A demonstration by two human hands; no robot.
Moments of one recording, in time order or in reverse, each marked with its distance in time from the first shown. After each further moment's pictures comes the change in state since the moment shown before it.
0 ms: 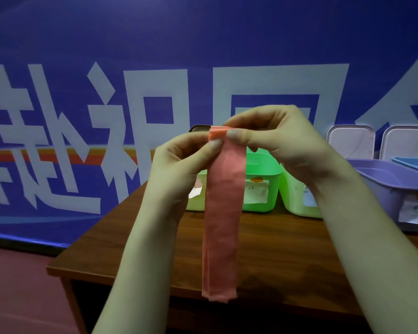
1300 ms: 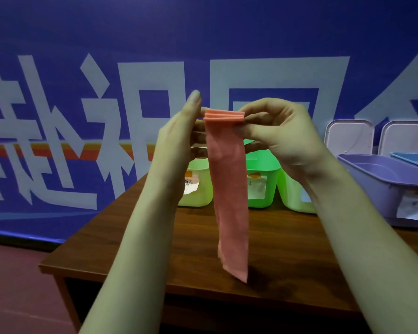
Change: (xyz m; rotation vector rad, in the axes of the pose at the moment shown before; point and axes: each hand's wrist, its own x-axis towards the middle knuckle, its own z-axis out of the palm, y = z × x) left_hand 0.022 0.006 0.014 0.110 0.089 -0.083; right_hand 0.006 0.022 0.000 0.167 0.140 -0.024
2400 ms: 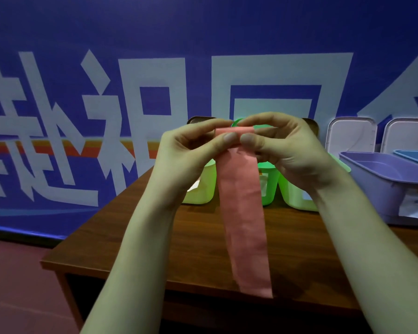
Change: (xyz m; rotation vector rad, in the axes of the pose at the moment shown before) left_hand -0.008 -0.016 -0.006 0.006 -0.139 0.174; right_hand -0.012 0.016 -0.014 0.136 -0.151 0.091
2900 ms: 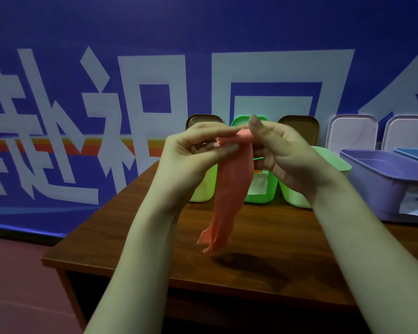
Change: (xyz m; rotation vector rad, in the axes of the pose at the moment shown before) left_hand -0.004 -0.010 0.000 -0.075 -0.069 0.052; right_hand -0.002 0.006 0.005 -0.098 -0.022 0.165
